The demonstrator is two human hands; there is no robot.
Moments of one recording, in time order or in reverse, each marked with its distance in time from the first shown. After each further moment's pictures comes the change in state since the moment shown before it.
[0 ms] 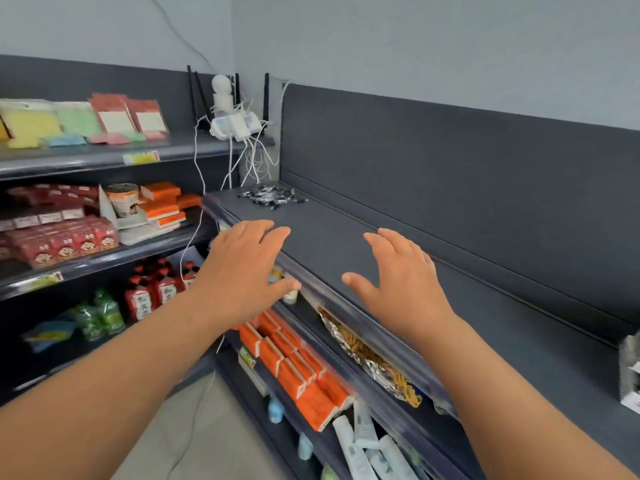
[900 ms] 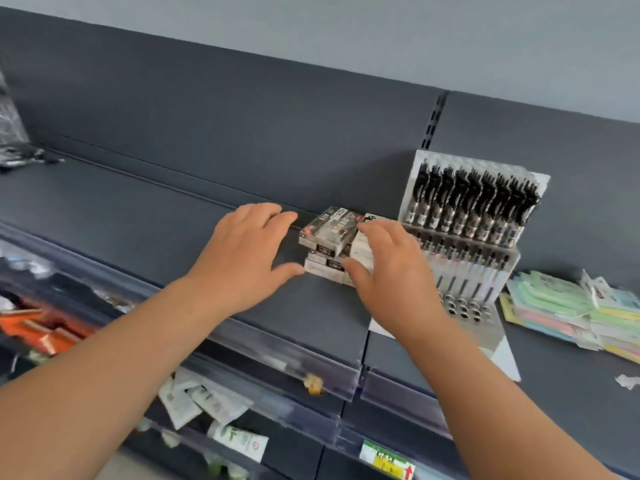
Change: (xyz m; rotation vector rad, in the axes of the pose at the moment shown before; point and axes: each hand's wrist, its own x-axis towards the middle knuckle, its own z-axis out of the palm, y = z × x) left_hand -0.028 0.409 0.020 -0.271 0.056 0.452; right_hand -0.274 0.276 -0.142 -0.081 0.255 0.364
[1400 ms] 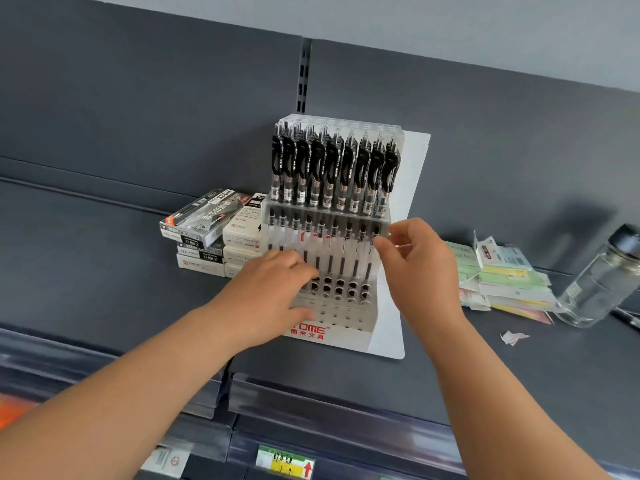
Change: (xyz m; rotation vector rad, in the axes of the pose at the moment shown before) left_hand 0.057 0.170 0.101 -0.205 -0.298 0.284; right_hand -0.030 0.177 -0.057 0.315 0.207 0.471
